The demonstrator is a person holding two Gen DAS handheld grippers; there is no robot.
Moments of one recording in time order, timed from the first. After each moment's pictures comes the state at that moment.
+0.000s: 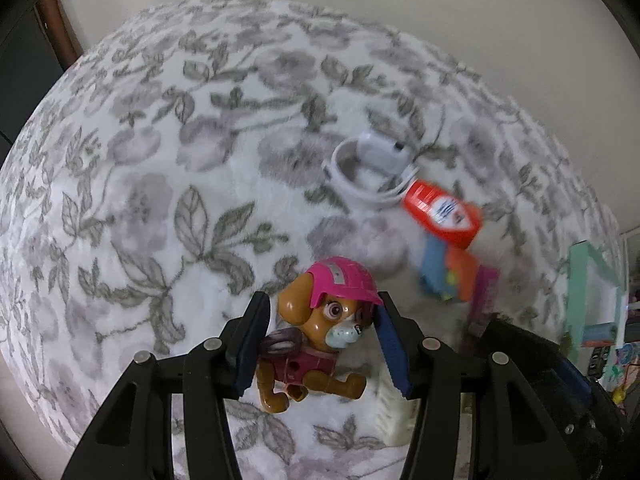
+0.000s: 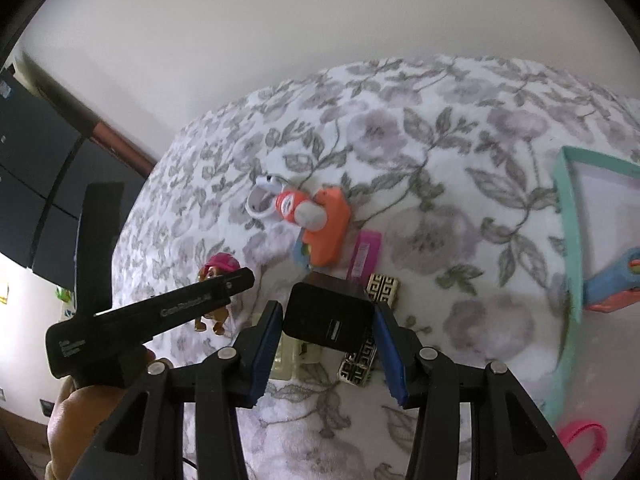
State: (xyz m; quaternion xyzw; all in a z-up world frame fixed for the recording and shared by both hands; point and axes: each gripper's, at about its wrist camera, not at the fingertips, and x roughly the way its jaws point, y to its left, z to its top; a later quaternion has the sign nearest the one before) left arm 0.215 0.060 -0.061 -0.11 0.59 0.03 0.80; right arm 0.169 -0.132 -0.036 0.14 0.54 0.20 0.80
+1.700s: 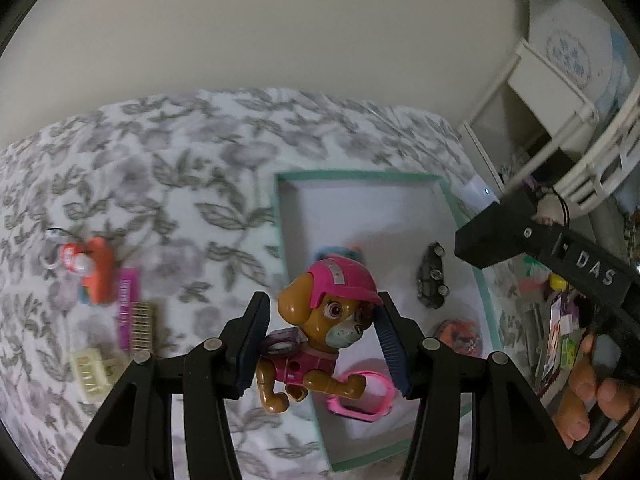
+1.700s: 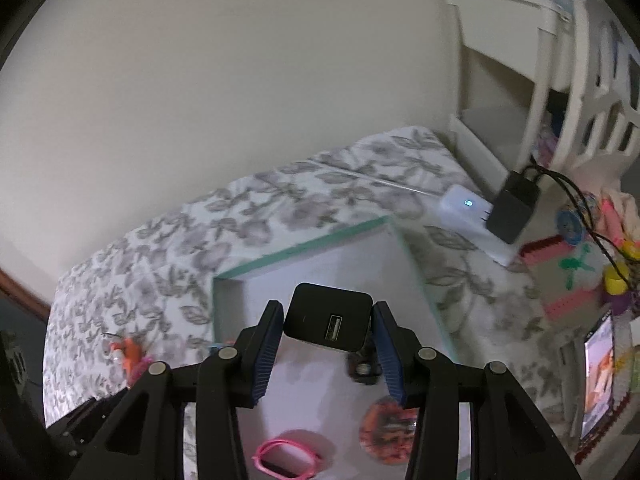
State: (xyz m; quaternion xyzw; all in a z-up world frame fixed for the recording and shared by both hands) left arm 0.162 -0.199 0.011 0.00 0.55 -0.22 0.81; right arm 0.133 -0.385 0.042 0.18 0.46 -0.11 0.86
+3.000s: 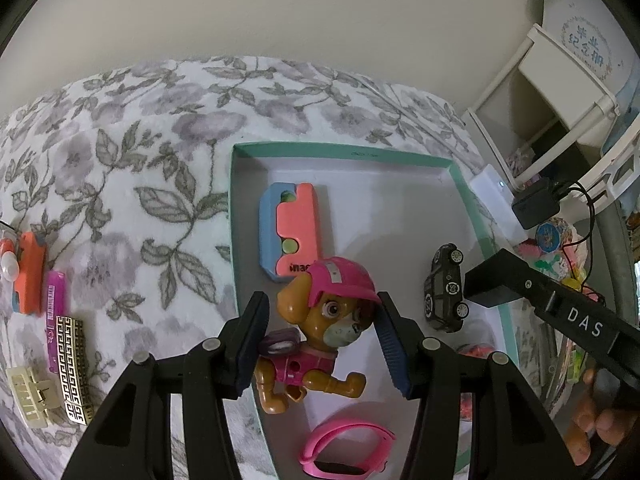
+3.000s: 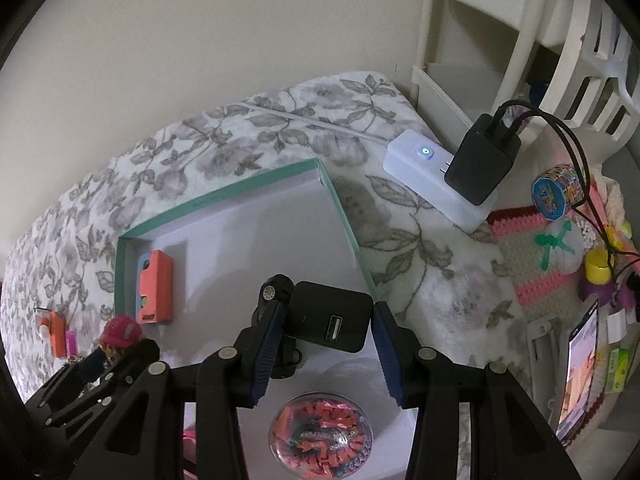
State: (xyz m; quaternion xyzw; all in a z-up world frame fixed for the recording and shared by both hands) left arm 0.183 -0.228 -0.046 -0.02 0.55 -0.23 0.80; right arm 0.139 -0.418 -0.021 0.14 0.54 -0.17 0.81
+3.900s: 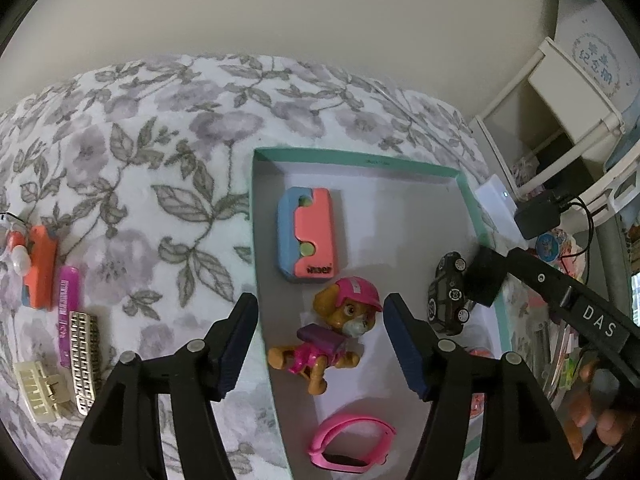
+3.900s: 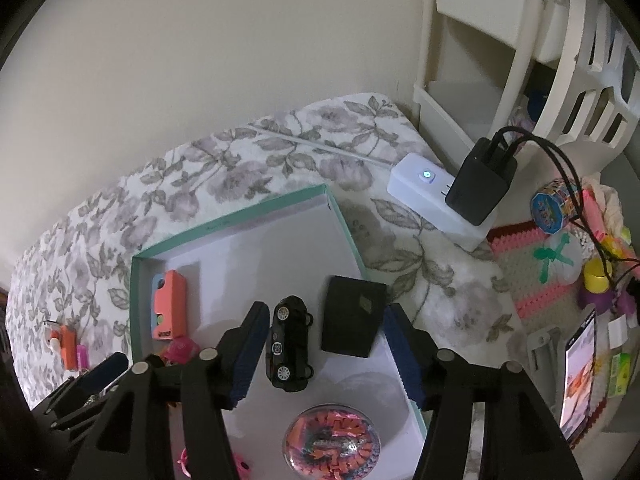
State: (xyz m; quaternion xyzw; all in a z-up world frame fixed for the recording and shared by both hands) left arm 0.191 -0.214 -0.038 -0.04 0.56 -0.21 0.80; right arm 0.141 -0.415 -0.006 0.14 0.51 -0.17 0.83
